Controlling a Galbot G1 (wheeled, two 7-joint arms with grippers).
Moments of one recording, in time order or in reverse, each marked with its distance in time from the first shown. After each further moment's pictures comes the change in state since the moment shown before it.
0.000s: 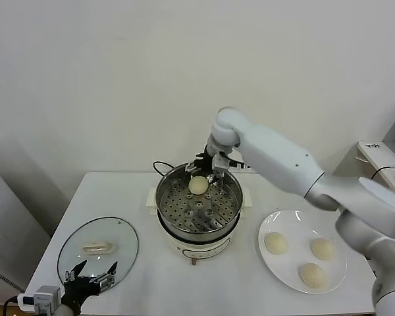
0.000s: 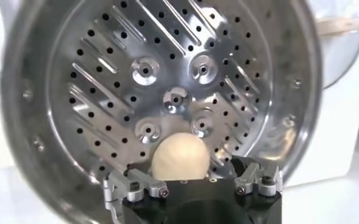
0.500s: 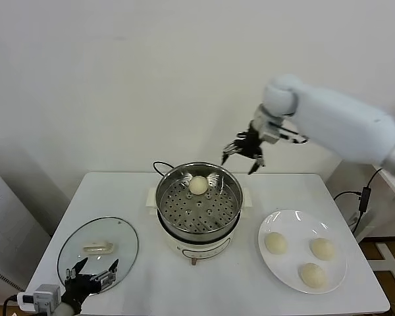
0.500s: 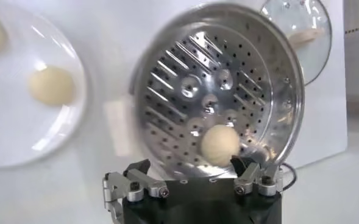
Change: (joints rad) left arm -0.005 0.002 -0.003 -0.011 -0.008 -0.004 -0.001; right arm 0.395 -0.316 -0.498 0.127 0.570 -0.208 -0.041
